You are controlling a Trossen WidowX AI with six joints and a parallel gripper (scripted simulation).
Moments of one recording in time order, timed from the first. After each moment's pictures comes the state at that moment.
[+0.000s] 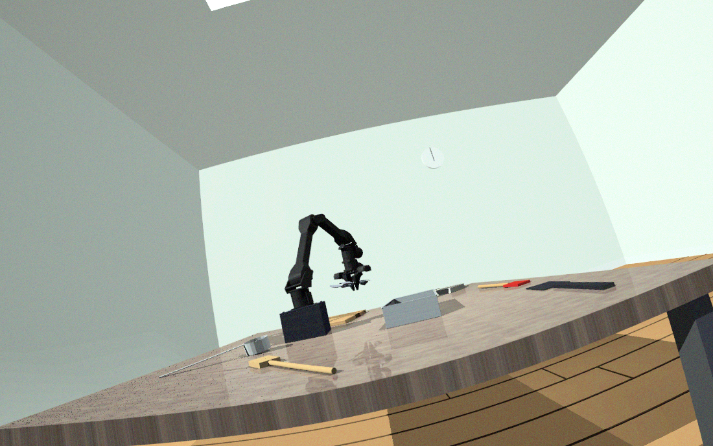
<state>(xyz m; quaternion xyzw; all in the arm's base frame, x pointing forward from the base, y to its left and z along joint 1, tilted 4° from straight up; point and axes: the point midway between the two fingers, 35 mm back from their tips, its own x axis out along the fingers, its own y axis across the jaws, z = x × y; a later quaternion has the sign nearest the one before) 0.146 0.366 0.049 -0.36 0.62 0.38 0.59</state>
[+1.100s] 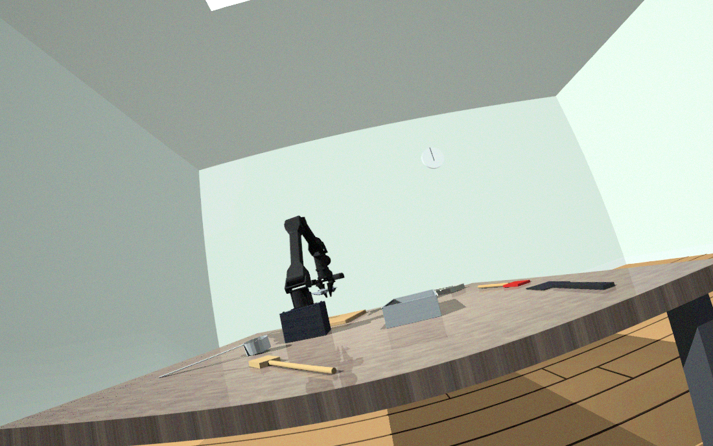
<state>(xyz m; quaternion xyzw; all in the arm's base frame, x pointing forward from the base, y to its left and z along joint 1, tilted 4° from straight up) 0.005 0.390 0.054 -0.44 0.52 0.50 0.53</state>
